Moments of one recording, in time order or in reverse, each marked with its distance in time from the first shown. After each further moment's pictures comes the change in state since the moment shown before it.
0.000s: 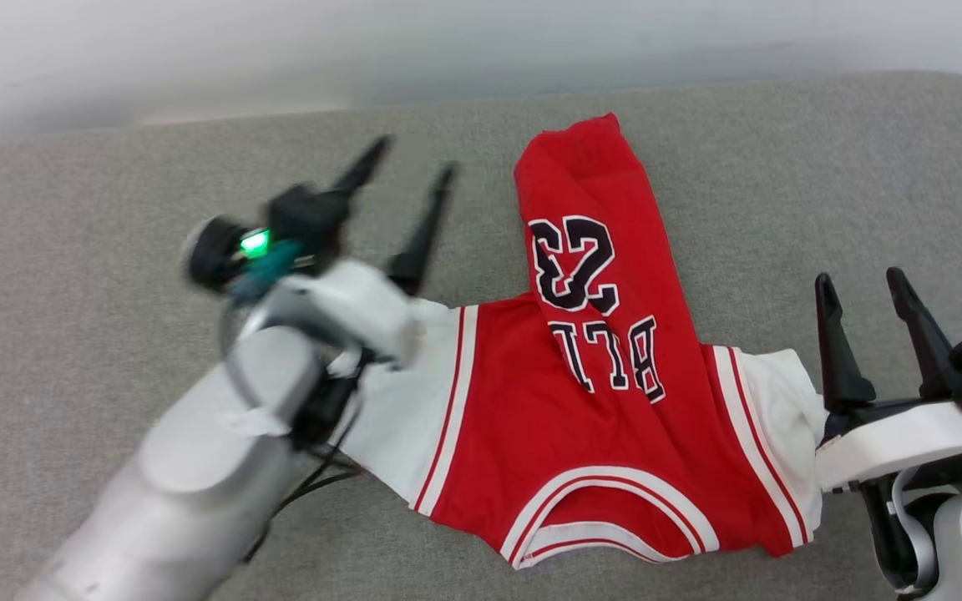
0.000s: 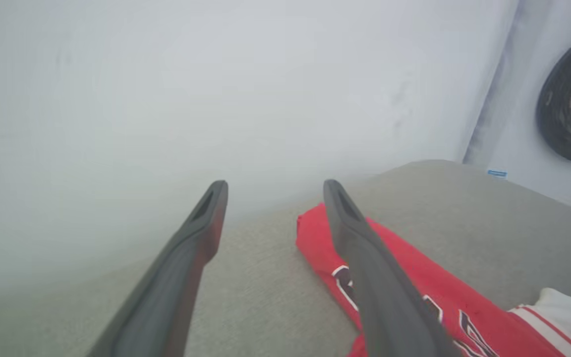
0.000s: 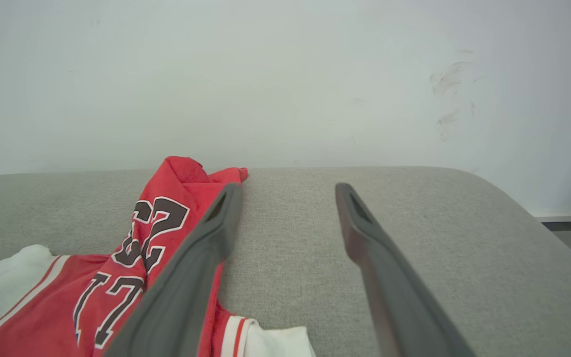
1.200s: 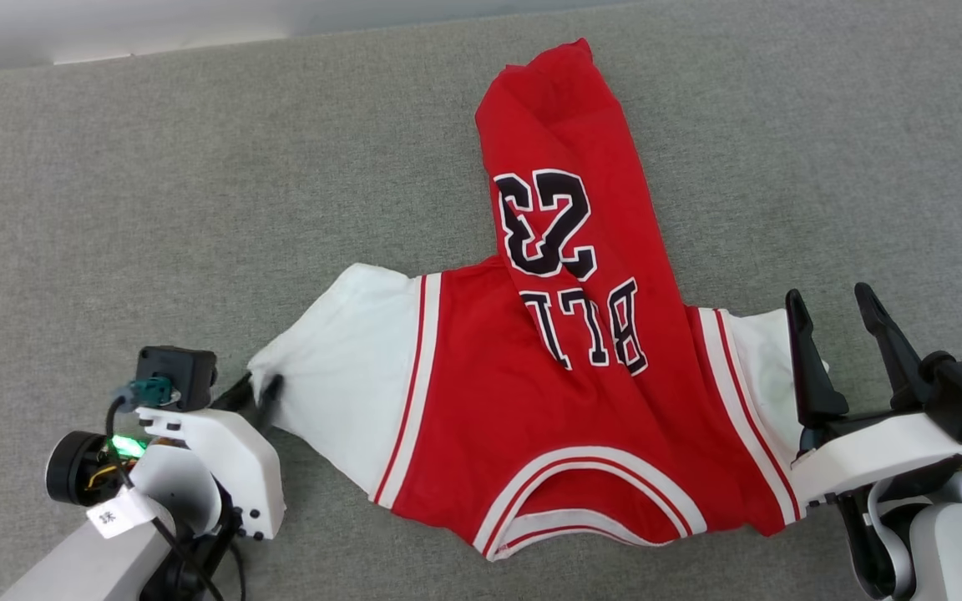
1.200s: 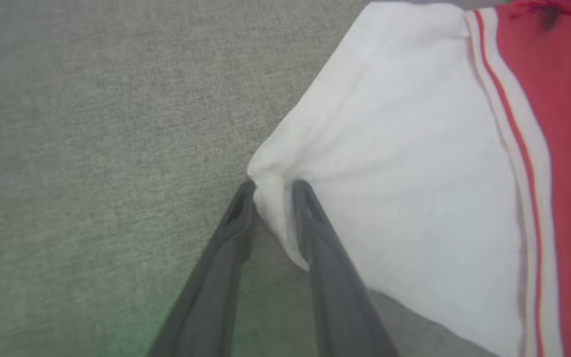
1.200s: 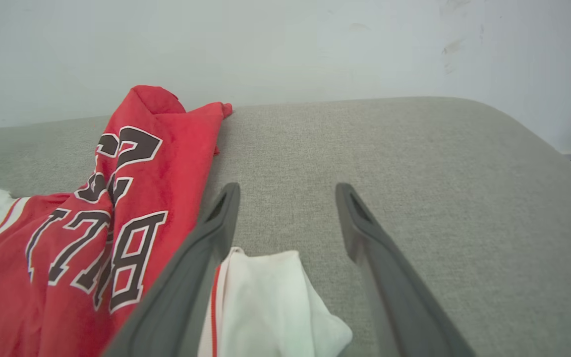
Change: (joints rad) left arm 0.404 0.353 0.046 -0.308 -0.197 0.184 0.463; right arm 0.023 0.026 0.031 0.005 0.004 0.000 0.002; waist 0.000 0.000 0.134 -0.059
